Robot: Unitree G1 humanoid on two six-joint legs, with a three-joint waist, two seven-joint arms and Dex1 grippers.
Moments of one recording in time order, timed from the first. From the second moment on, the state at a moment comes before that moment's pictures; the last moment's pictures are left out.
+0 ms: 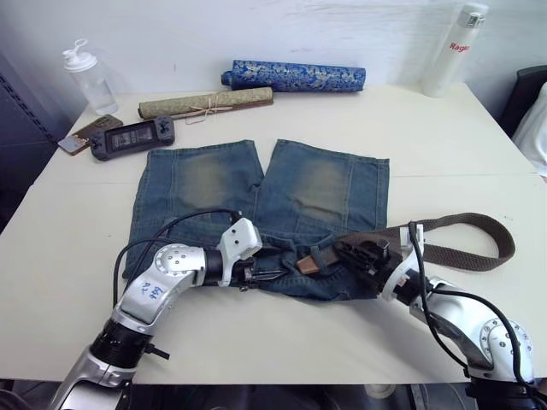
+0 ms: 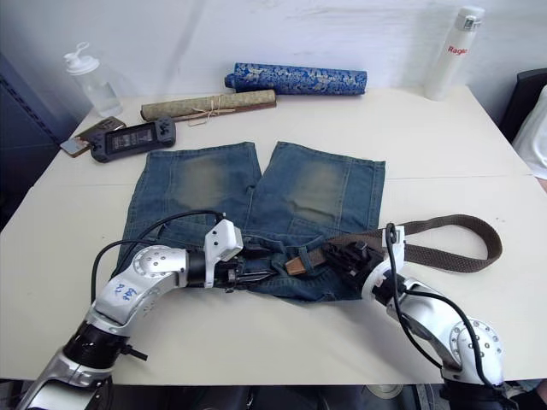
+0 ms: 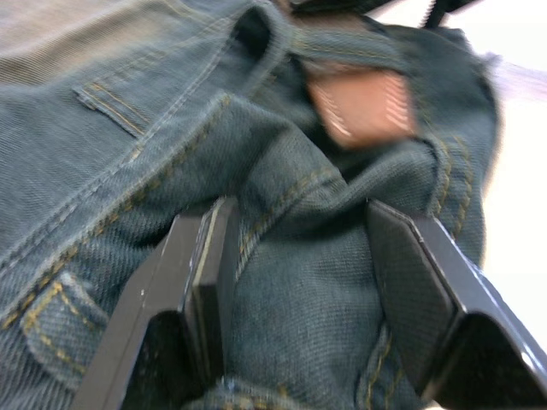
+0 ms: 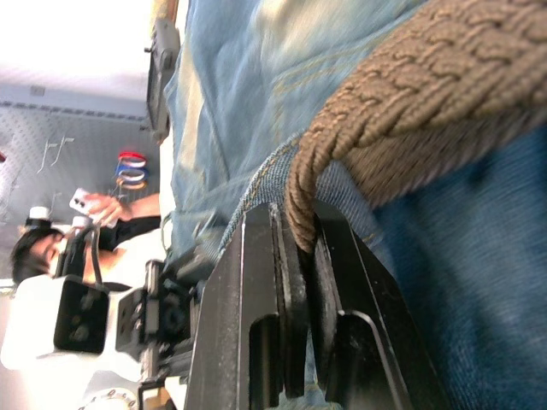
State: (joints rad) left arm -0.36 0.55 -0.27 -0.21 -0.35 0.49 -0.81; right arm -0.05 -0.48 -0.17 -0.33 1.95 0.78 -0.40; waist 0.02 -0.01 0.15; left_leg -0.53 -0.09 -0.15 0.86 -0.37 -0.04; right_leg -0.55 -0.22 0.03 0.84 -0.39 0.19
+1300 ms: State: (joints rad) left arm -0.28 0.48 -0.21 -0.09 0.13 -0.42 -0.61; right arm -0.09 -0.35 -0.13 -0.35 1.96 0.67 -0.55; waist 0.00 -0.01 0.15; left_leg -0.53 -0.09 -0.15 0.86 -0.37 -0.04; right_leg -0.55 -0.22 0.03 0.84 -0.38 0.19
